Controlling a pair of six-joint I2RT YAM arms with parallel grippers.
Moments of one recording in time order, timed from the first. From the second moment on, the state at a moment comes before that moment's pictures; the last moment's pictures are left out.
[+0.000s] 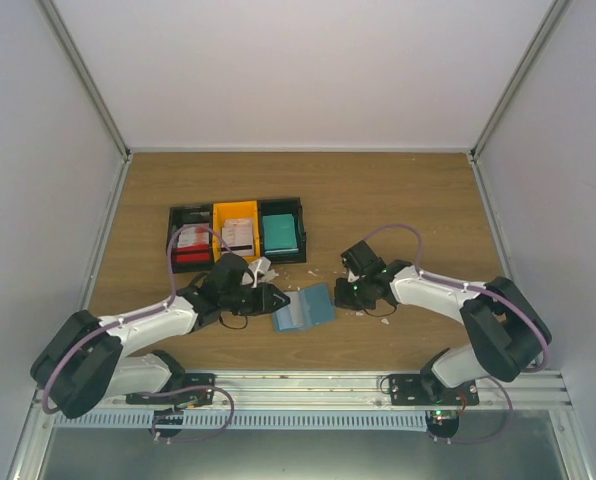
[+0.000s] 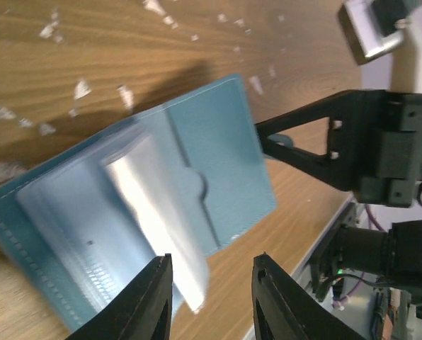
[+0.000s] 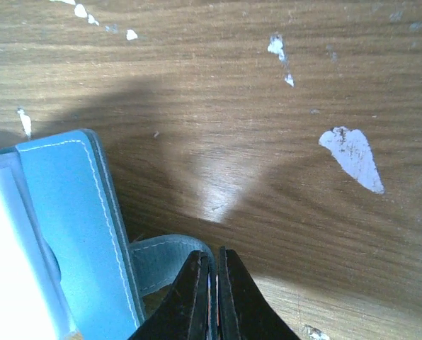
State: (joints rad) left arm -0.65 1.24 0.43 0.05 0.49 -0.82; right arm 0.65 1.47 0.69 -0.41 -0.22 0.71
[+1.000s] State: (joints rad) left arm -0.66 1.45 0.53 0.12 0.65 -0.80; right arm 0.68 1.26 0.78 -0.44 -0.19 0.56
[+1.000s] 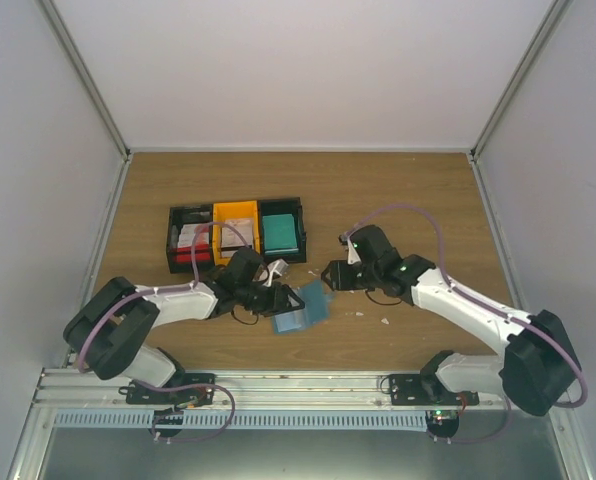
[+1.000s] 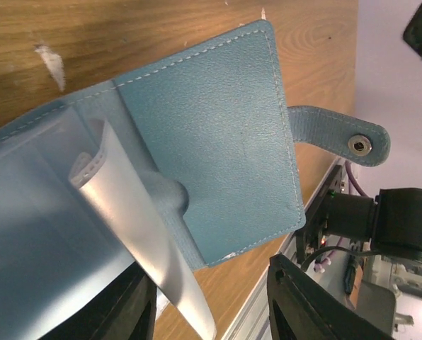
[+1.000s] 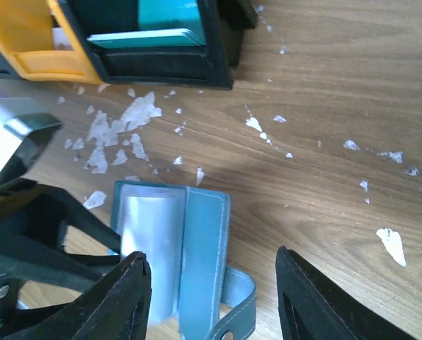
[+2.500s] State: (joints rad) left arm -0.70 1.68 0.72 0.12 0.64 -0.73; right arm 0.72 1.48 0.55 -0.12 -0.46 0.54
